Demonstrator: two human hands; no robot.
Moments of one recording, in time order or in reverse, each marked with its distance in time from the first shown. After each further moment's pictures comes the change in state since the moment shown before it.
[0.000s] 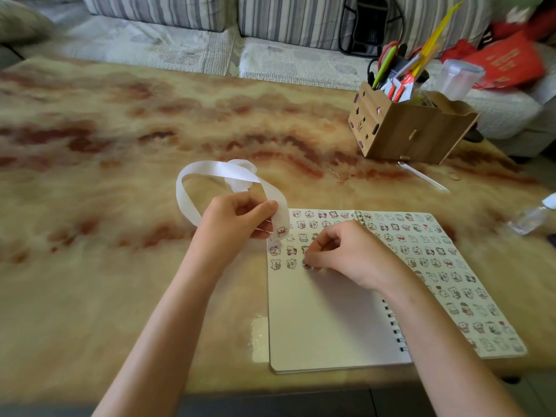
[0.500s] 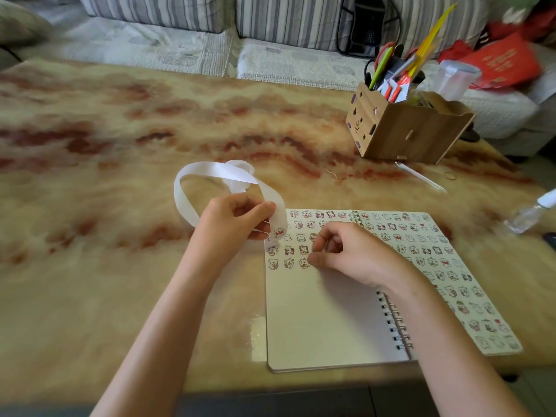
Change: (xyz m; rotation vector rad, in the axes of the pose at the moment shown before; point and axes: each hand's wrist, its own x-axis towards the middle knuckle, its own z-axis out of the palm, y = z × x) left_hand 0.000 0.000 0.000 -0.007 -0.008 -0.004; right_hand 0.003 0.009 -0.008 -0.104 -0.041 -0.017
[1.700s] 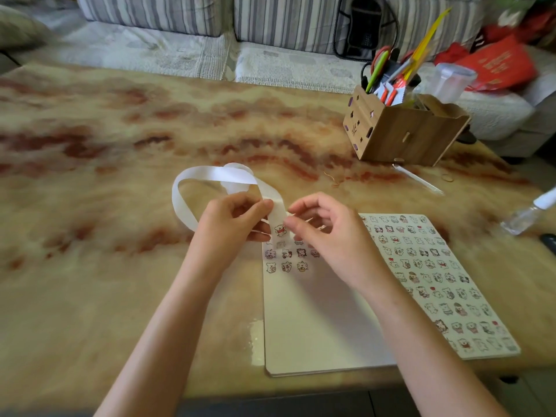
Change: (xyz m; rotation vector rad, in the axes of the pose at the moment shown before) left_hand 0.002 -0.001 0.002 -0.028 0.011 0.048; right_hand -0.006 -0.030 0.013 0.411 0.257 -0.359
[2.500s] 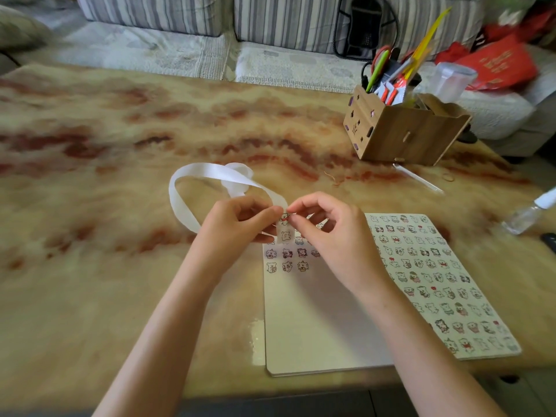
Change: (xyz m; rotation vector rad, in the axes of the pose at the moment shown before) left_hand -0.003 0.003 0.001 -0.008 -0.102 -0.003; right_hand 0.001 0.005 0.004 -0.085 0.107 -0.167
